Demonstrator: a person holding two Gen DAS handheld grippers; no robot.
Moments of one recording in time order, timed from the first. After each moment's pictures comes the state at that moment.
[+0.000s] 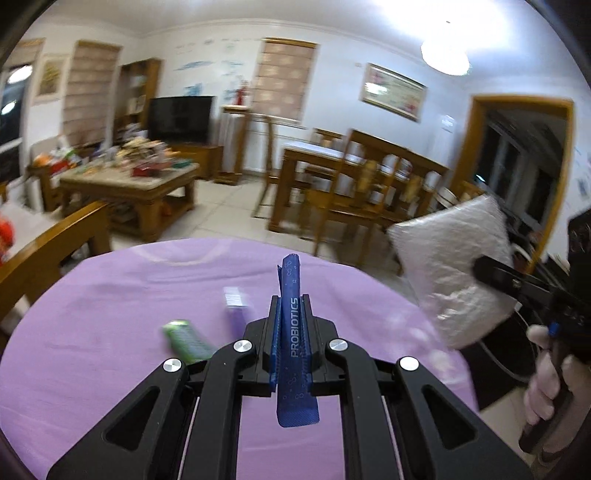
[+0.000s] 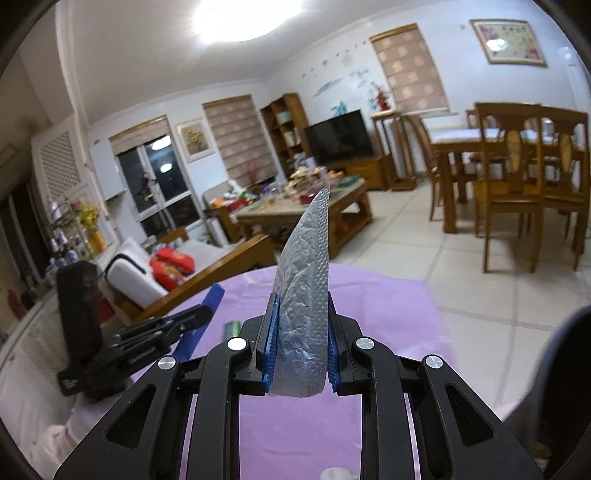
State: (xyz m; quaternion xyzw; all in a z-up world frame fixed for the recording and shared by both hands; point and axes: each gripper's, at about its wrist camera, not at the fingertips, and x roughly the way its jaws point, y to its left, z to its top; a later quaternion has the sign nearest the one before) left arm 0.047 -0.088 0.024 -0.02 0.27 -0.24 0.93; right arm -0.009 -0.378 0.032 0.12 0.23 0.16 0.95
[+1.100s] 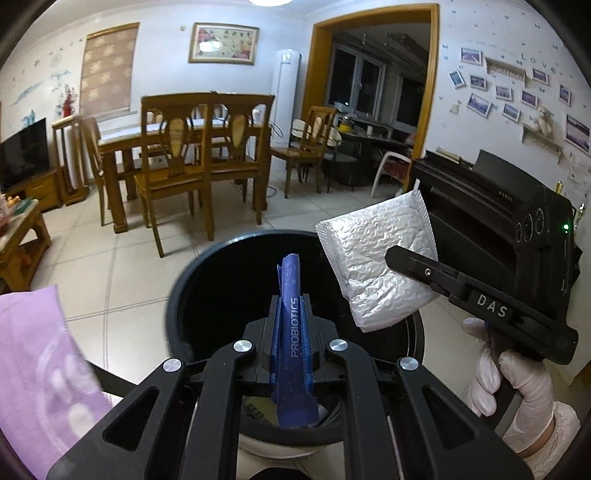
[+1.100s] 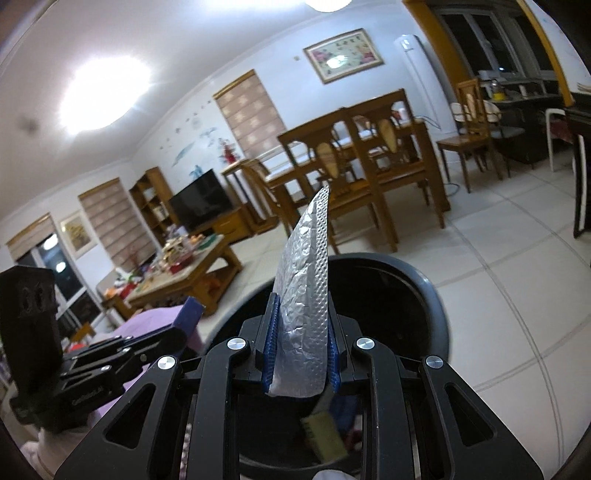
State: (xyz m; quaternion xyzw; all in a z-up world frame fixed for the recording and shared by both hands) left arm -0.052 -0.397 -0.009 0.10 0.28 -0.48 0.82; right arm -0.242 -0.725 -0.065 0.24 0.17 -0.10 0.95
